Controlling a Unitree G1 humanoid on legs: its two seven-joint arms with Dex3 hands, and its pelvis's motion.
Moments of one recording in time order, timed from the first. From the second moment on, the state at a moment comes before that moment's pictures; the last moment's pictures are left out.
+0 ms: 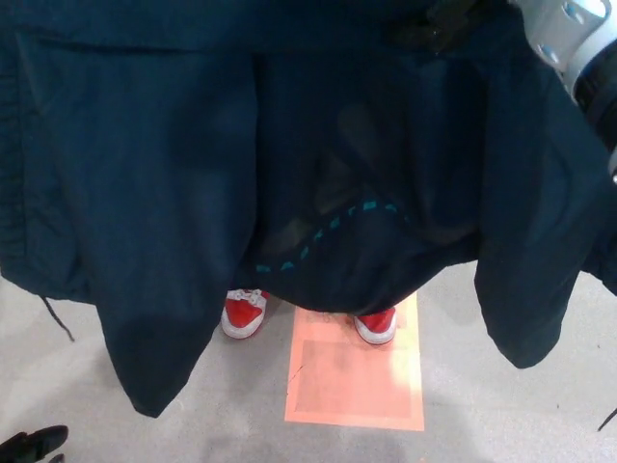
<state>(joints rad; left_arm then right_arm) -0.13 0.45 0.18 1.22 0.02 -0.49 -0.33 -1.50 -0.31 0.54 1.09 -0.62 -0.02 0.54</state>
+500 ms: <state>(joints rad) -0.12 0.45 0.18 1.22 0.02 -0.50 -0.33 -1.46 -0.31 0.45 1.10 -0.62 -0.08 0.30</state>
